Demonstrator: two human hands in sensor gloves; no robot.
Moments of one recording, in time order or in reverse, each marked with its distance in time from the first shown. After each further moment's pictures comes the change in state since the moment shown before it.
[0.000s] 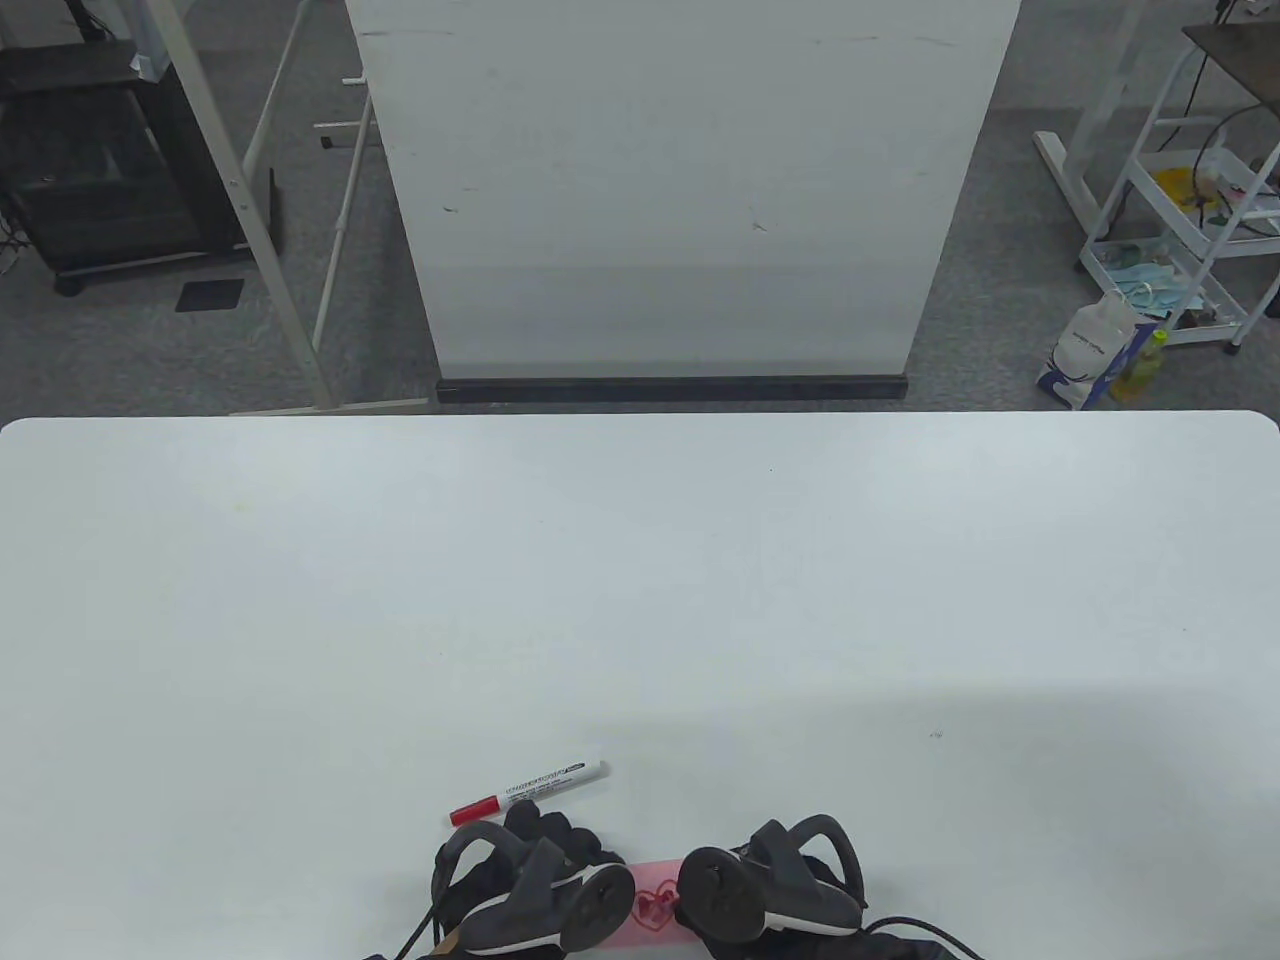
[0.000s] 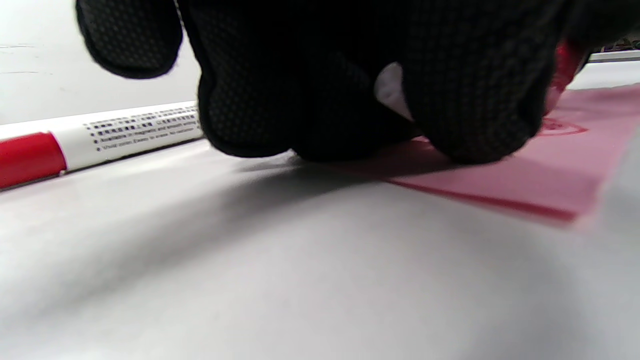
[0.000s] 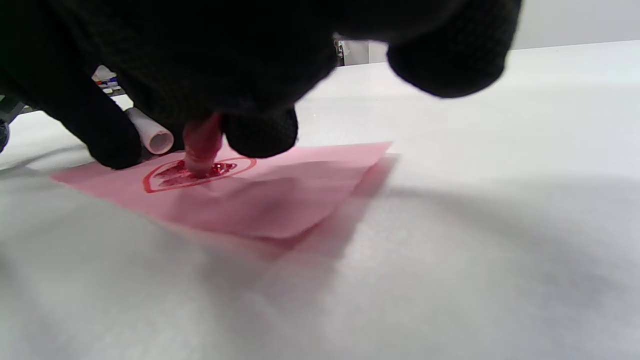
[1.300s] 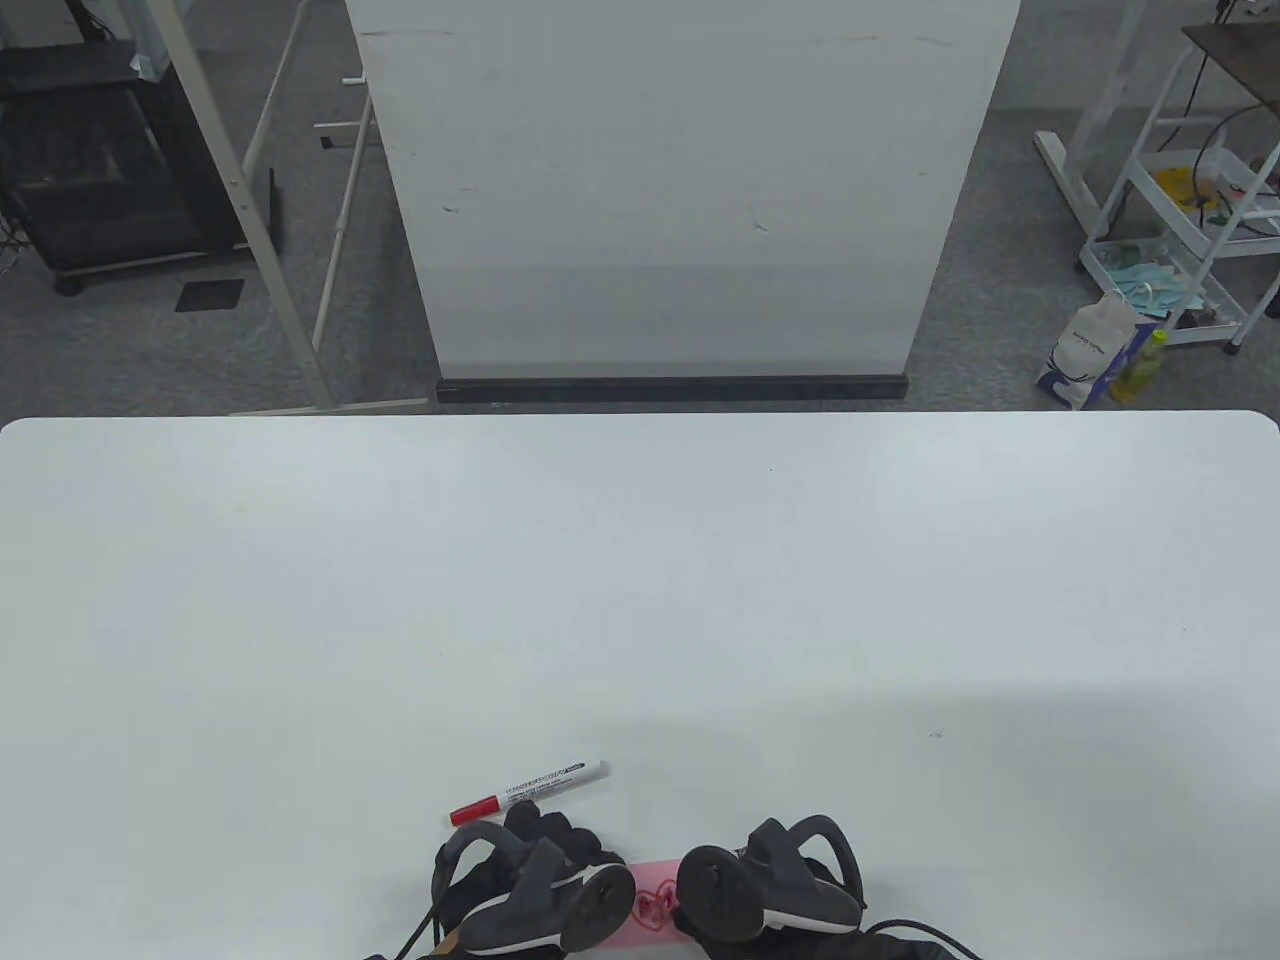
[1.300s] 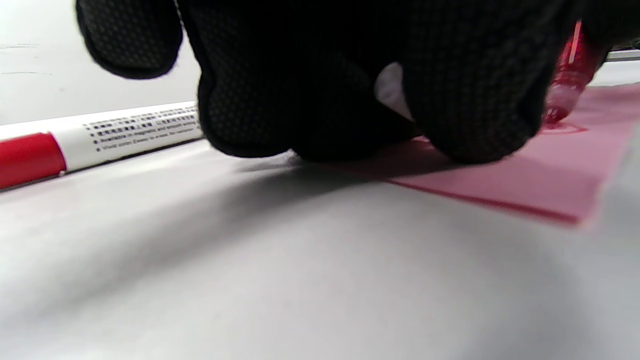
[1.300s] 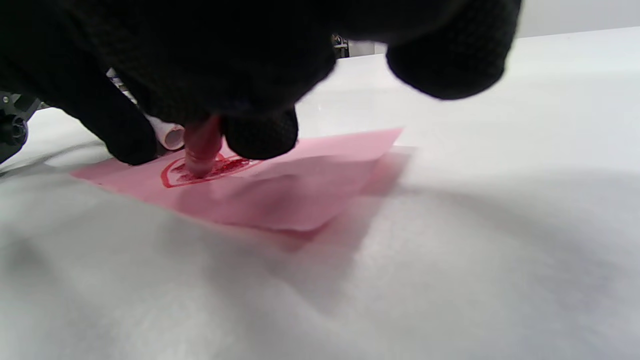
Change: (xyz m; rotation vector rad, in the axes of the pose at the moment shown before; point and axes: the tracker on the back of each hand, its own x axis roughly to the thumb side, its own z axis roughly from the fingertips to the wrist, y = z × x) left_hand 0.000 -0.001 0.000 0.000 -0.001 -0.001; right_hand 0.003 -0.001 0.000 0.031 -0.023 -0.017
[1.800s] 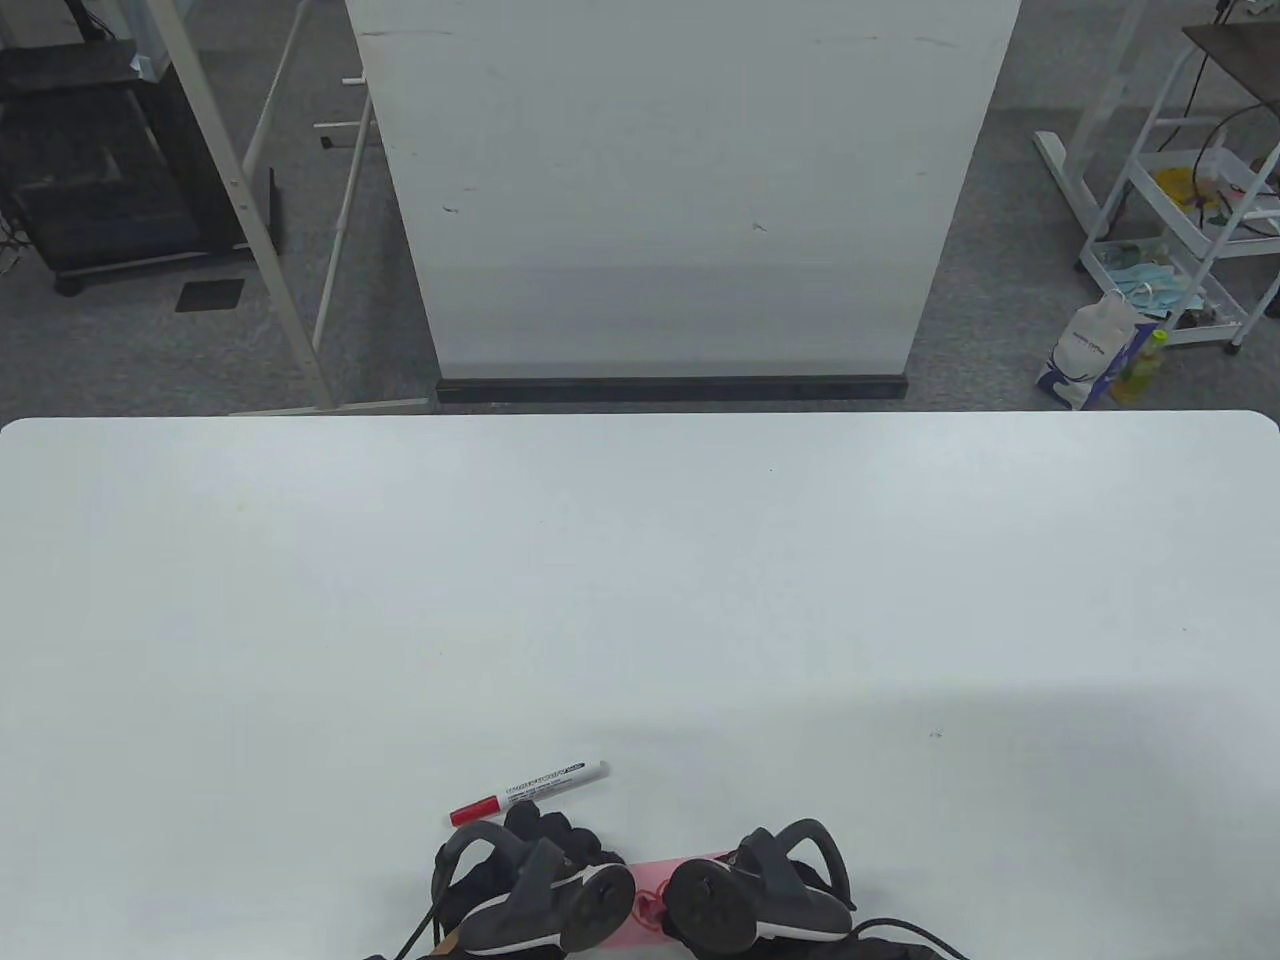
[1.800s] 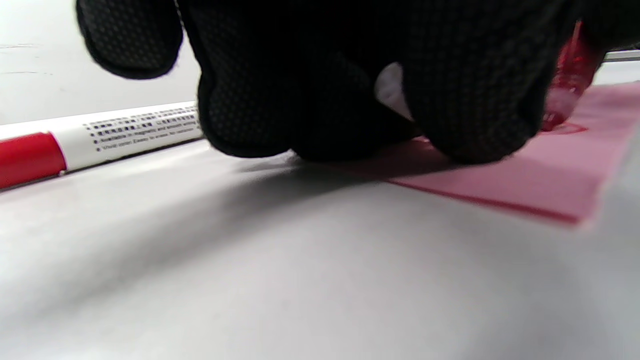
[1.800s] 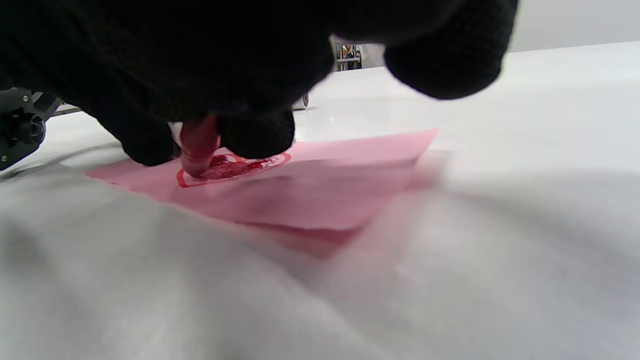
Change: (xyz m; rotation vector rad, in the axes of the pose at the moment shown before) left_hand 0.000 0.001 0.000 0.000 0.002 0.000; right_hand 0.007 0.003 -0.002 -0.047 -0.044 0.010
